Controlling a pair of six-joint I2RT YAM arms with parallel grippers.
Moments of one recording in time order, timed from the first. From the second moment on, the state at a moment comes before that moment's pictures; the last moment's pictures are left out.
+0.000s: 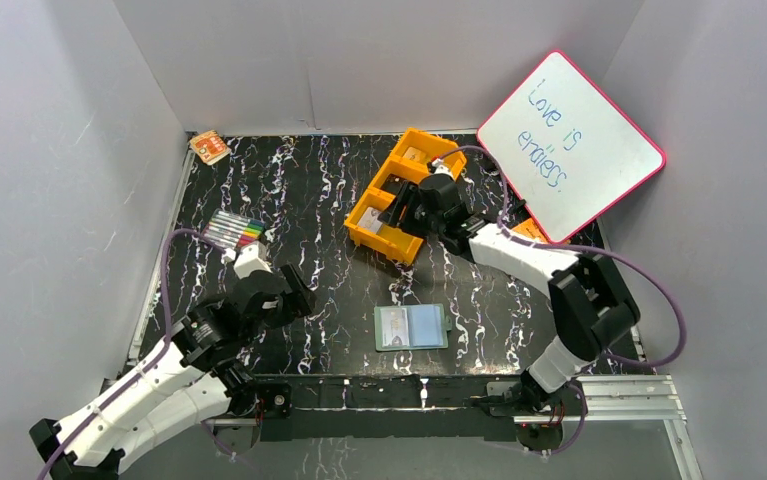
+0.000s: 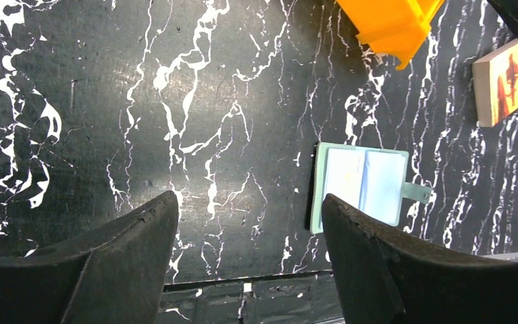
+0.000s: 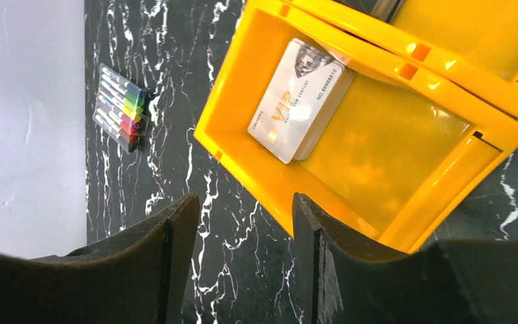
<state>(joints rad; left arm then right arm) -0.81 0.60 0.66 -0.83 -0.38 -0.98 0.66 1.57 1.05 0.00 -0.02 0.83</state>
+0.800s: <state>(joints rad) -0.81 0.71 0.66 -0.84 -0.39 -0.99 0.66 1.90 1.08 0.20 0.04 1.04</state>
